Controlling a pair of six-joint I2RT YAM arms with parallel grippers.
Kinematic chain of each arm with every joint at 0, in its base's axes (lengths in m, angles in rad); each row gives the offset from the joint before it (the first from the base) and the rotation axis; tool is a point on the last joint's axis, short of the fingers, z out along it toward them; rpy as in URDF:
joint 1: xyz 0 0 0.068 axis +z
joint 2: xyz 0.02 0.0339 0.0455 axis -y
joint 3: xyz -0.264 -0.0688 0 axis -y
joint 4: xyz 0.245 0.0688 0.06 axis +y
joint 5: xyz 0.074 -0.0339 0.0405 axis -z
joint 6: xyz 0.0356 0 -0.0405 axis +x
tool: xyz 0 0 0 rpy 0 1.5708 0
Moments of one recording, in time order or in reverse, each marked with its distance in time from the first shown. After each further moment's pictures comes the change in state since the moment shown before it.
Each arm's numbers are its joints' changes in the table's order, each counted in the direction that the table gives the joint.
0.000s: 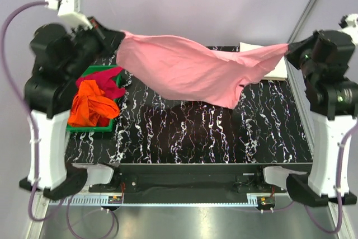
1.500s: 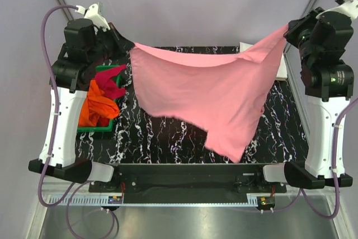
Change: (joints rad) left arm 0.079 -0.010 -0.219 -0.010 0.092 -0.053; right arm 0.000 -0.091 0.079 -0.179 -0.026 -0.149
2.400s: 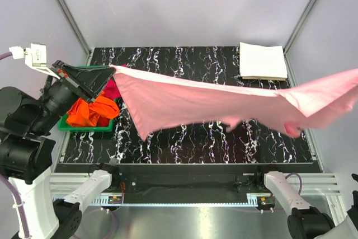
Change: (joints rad) left arm 0.022 0.489 -0.126 -0.097 0.251 -0.109; right arm 0.000 0.511 0.073 0.006 0.152 -0.069
